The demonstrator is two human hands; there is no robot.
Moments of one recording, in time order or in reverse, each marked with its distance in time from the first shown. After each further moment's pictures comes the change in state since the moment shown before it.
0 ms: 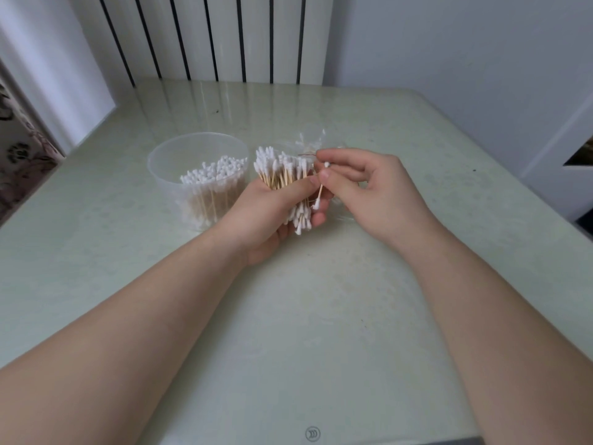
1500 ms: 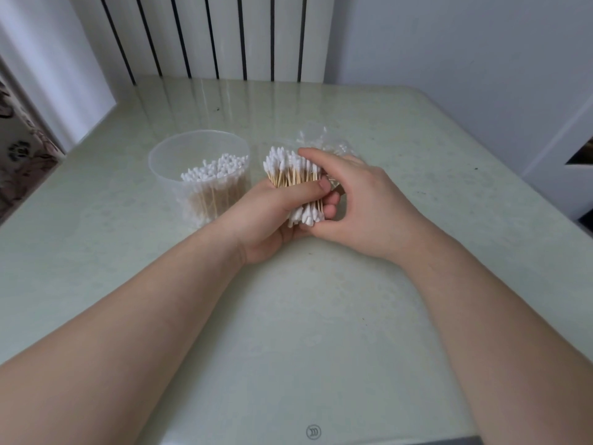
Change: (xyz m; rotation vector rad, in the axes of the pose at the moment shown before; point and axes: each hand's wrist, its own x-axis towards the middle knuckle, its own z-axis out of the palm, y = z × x) left_hand -0.004 0.006 0.001 0.028 -0.112 -0.128; right_hand -0.005 0.004 0.002 -0.503 -0.169 -0.330
